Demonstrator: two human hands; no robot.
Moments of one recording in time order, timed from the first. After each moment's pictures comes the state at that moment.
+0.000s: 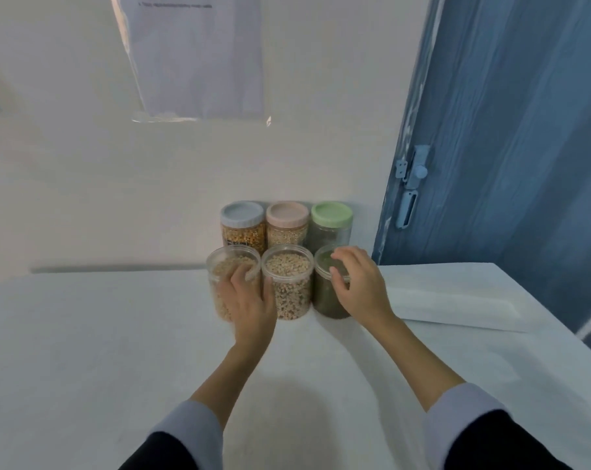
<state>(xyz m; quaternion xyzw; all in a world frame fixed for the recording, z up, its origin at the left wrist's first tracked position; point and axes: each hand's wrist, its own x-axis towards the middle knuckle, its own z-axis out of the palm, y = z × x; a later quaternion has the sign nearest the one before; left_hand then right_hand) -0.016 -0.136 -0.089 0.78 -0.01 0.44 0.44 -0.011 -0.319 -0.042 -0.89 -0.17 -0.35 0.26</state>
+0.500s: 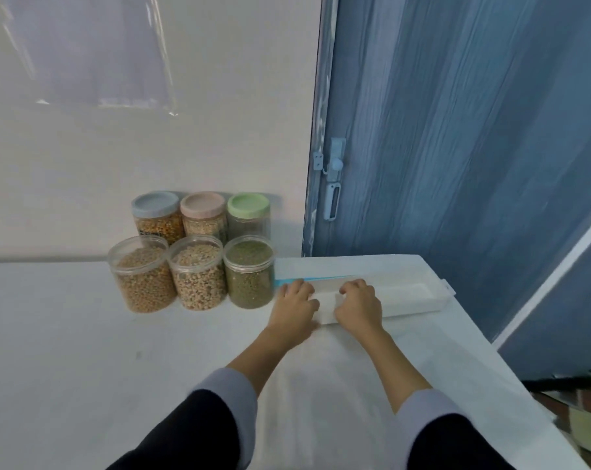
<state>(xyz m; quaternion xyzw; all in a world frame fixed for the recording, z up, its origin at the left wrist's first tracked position) -0.017 -0.345 -0.098 0.96 -0.26 0.07 0.00 -0.036 -0.483 -0.072 -0.98 0.10 -0.04 0.17</state>
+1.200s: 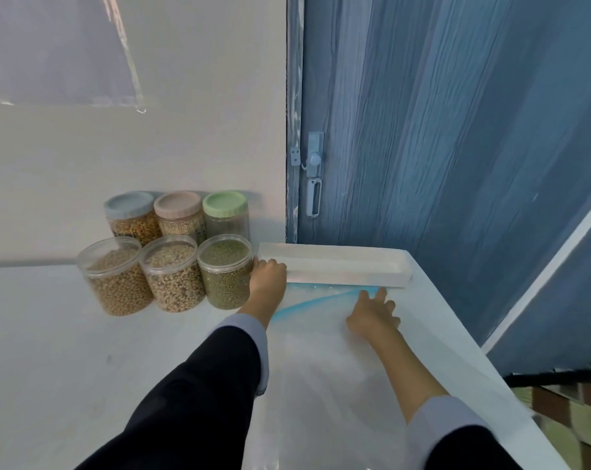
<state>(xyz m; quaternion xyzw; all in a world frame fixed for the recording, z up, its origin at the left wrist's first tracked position) 0.050 -0.365 -0.086 0.99 -0.10 0.04 -0.07 -0.041 -0.536 -0.077 -0.96 0.21 0.10 0.13</state>
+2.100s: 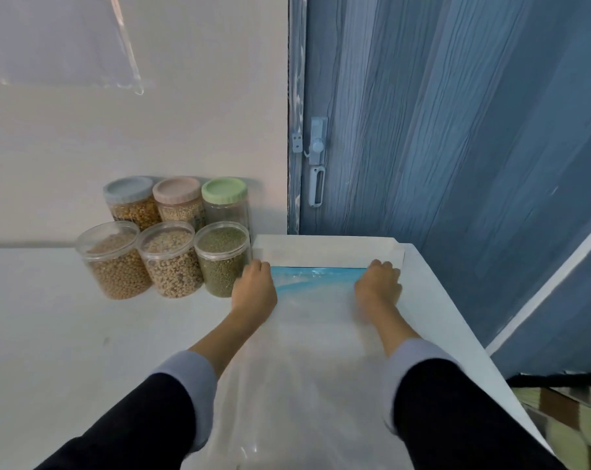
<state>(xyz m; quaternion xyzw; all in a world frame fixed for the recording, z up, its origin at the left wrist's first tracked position) -0.002 -0.352 -0.096 0.99 -0.03 0.10 0.12 0.003 -0.558 -0.081 -0.95 0.24 -0.05 0.19</state>
